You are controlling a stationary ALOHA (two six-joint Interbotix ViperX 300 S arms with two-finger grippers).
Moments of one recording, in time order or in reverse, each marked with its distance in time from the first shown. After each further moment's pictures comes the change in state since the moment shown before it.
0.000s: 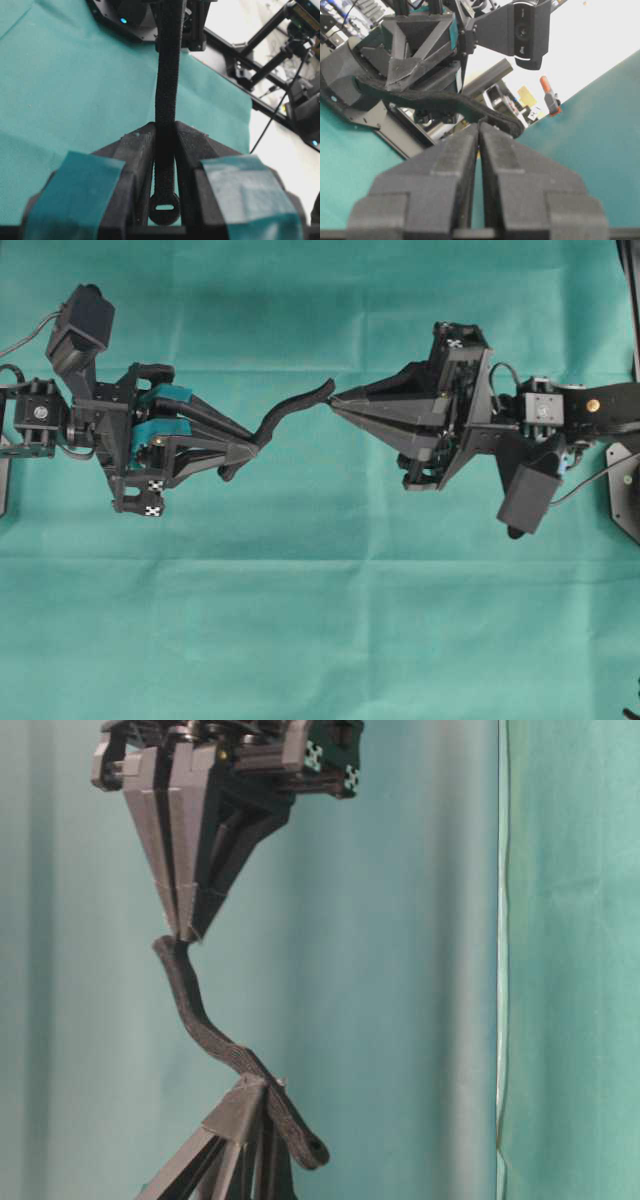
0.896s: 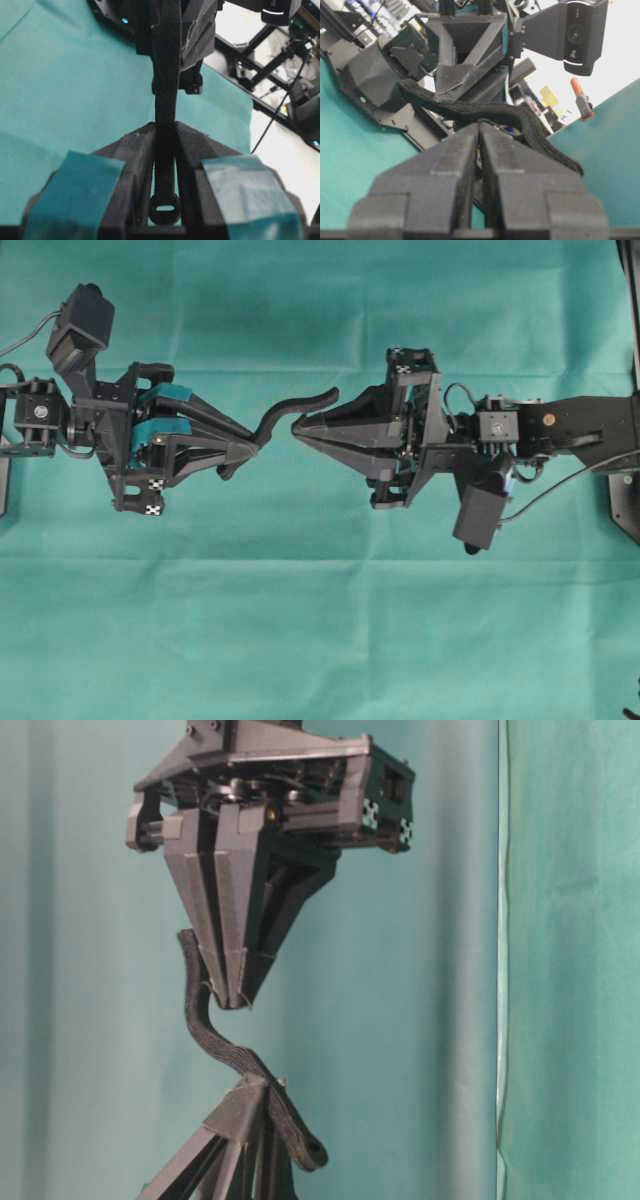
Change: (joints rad) left arm 0.003 0.000 0.002 0.000 0.000 0.000; right arm 0.038 0.132 -0.091 0.000 0.011 0.000
